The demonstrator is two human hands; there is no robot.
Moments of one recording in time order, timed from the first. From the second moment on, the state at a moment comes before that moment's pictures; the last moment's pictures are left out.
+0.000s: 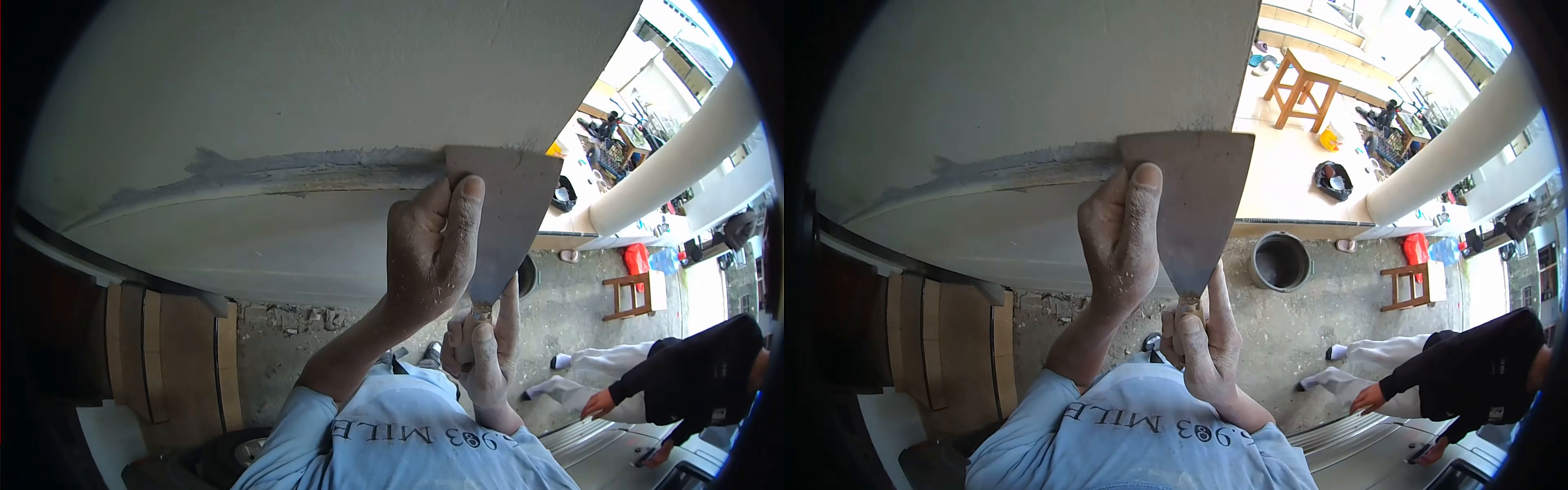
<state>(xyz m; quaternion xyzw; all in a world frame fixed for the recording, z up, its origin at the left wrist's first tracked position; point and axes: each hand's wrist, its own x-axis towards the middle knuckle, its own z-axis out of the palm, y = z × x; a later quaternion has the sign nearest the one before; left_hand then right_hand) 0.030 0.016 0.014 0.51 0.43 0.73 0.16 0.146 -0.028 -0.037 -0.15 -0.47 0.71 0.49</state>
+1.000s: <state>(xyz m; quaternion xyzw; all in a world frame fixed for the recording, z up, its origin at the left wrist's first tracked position) 0.033 0.015 0.013 0.52 0.43 0.72 0.14 0.150 -0.035 -0.034 -0.18 -0.47 0.71 0.49</state>
